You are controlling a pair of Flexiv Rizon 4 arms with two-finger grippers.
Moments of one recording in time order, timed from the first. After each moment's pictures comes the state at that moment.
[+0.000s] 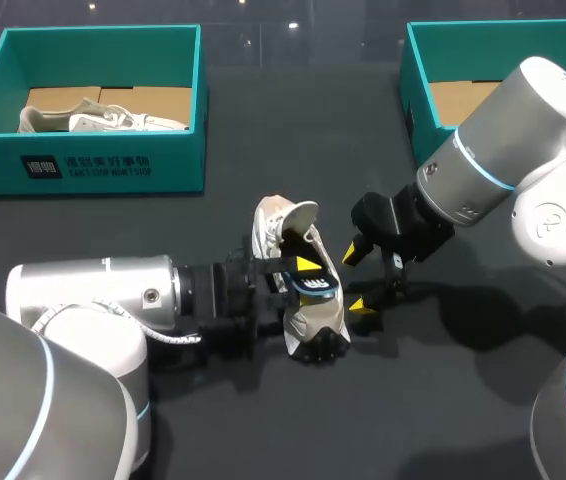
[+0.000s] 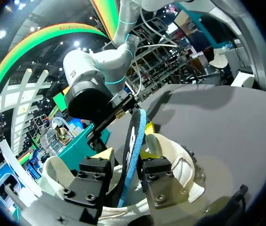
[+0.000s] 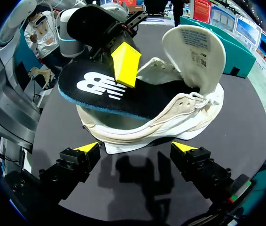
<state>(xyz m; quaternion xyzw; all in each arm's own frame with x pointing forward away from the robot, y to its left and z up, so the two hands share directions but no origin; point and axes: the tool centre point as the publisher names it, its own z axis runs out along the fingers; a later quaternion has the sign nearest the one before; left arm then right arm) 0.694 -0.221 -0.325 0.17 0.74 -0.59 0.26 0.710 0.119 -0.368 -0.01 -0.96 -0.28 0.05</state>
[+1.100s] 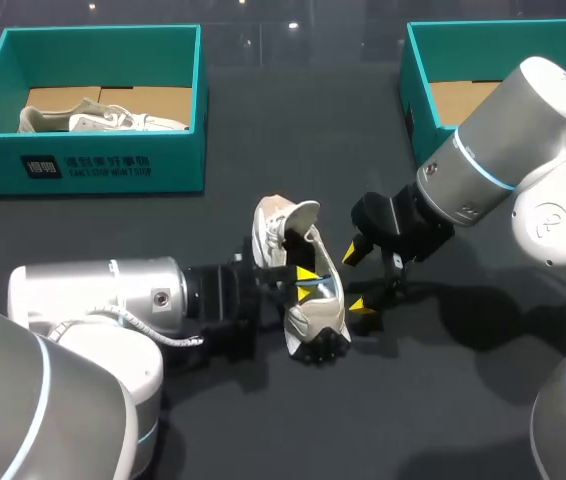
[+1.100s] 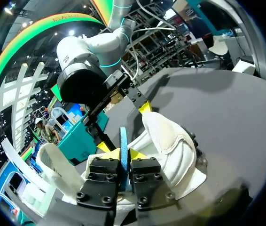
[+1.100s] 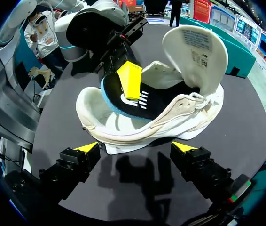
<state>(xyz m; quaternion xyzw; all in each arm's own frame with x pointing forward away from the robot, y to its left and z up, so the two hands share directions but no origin) 0.704 -0.217 -0.345 0.17 0.78 -0.53 0.28 0.710 0.119 -0.368 -0.01 -0.96 -0.28 0.05</state>
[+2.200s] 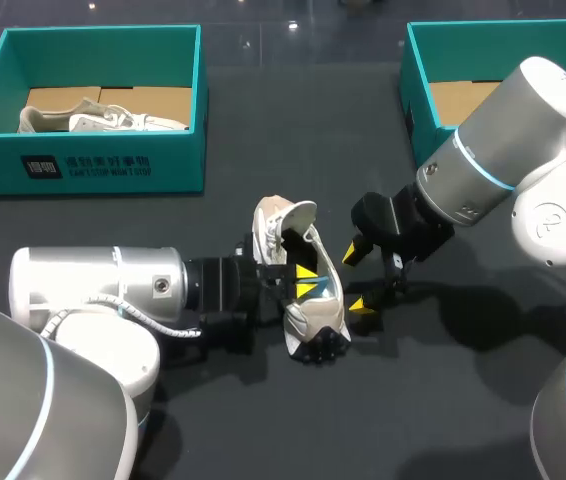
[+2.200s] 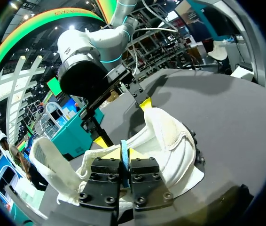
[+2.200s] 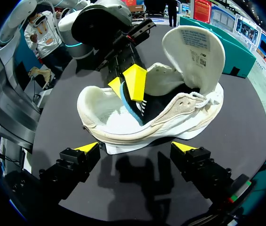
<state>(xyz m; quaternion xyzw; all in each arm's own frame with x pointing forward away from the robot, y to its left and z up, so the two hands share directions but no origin) 0.708 -0.215 -0.352 0.16 0.80 -0.53 0.24 0.710 0.119 -0.368 -0.01 -0.96 -0.28 0.05</state>
